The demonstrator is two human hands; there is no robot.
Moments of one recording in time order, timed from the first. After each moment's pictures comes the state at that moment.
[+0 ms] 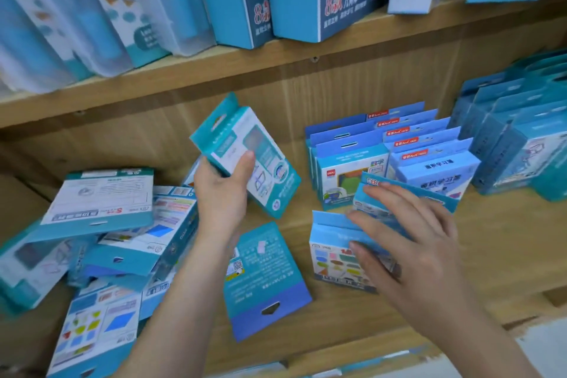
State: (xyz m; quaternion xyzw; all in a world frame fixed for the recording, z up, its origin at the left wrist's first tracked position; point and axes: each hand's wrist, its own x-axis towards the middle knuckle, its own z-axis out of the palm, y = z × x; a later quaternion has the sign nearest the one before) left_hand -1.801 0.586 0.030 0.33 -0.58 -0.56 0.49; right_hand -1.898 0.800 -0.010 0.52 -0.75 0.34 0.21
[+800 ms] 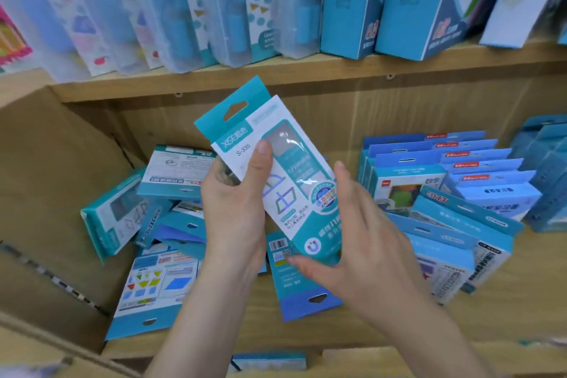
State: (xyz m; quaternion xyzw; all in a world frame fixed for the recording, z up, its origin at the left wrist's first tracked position) left_hand -1.711 0.632 0.085 0.26 -0.45 -0.66 0.54; right_hand -1.804 0.729 0.036 0.55 -0.76 0.31 0.11
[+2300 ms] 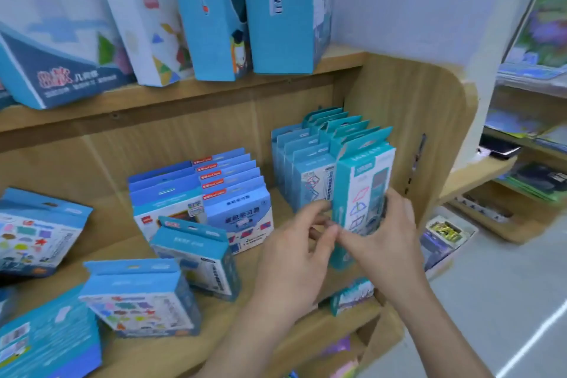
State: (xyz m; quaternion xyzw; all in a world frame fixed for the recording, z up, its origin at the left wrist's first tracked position) left_hand -1.963 0.869 0.015 0.12 -0.87 -0.39 0.27; right_hand -2.049 0.981 0.007 0.18 -0.85 0.48 0.12
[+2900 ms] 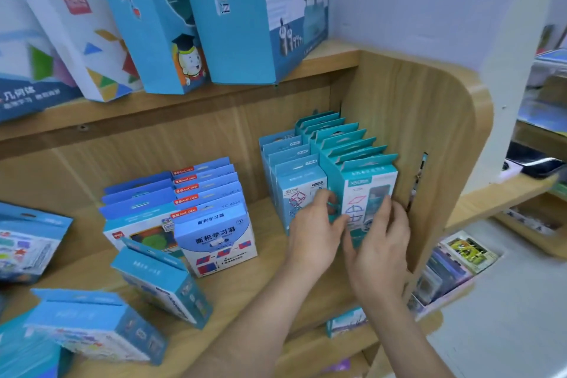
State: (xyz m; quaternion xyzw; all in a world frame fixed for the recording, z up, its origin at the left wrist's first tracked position) left_hand -2.111 0.877 -0.016 0.22 -0.89 -0.34 0.22; right_hand -2.144 0.966 -0.065 0.17 -0.88 0.37 0.24
